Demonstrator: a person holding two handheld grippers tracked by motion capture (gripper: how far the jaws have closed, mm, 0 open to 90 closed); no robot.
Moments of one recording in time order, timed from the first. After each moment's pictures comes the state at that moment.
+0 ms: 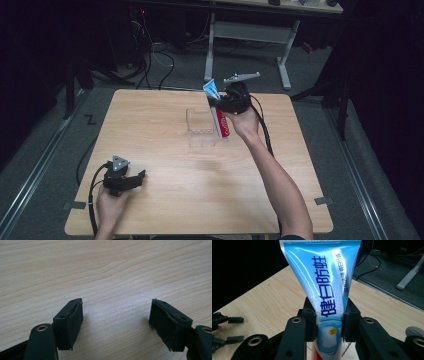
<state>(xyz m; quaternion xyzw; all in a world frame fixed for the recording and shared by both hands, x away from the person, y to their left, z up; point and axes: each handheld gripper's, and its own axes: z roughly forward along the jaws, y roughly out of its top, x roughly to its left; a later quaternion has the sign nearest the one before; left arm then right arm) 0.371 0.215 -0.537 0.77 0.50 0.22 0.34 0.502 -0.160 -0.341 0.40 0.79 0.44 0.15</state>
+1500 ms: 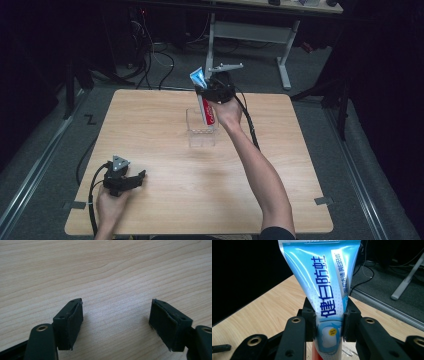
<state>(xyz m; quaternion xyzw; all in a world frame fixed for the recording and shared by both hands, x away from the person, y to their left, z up) 0.371 0.215 -0.537 0.77 0.50 0.22 0.34 0.534 -0.120 -0.340 0.40 0.77 0.46 0.18</state>
